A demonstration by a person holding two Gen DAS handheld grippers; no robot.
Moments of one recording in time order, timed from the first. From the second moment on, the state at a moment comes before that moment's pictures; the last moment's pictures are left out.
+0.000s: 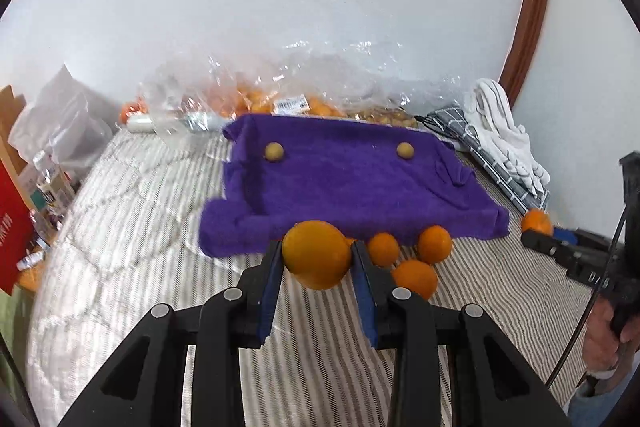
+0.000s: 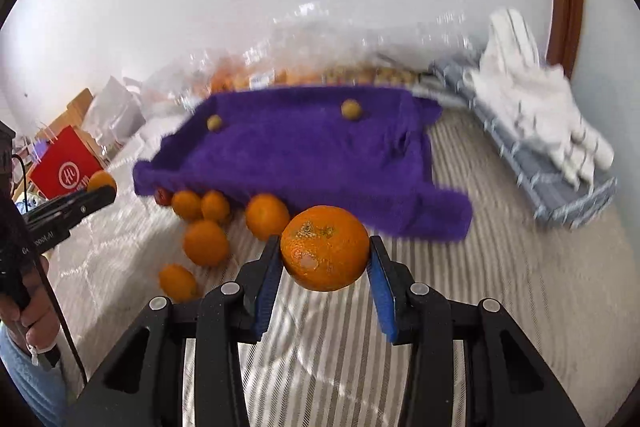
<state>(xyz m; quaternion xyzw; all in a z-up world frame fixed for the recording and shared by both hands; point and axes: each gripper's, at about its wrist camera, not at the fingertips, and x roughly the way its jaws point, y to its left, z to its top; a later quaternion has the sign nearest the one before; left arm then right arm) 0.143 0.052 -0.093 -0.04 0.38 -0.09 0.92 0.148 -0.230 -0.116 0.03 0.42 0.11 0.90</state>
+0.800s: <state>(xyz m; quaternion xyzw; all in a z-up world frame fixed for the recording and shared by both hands) 0.256 0.045 -0.094 -0.08 0.34 -0.07 0.93 0.275 -0.213 -0.097 0.04 0.38 0.12 0.92</state>
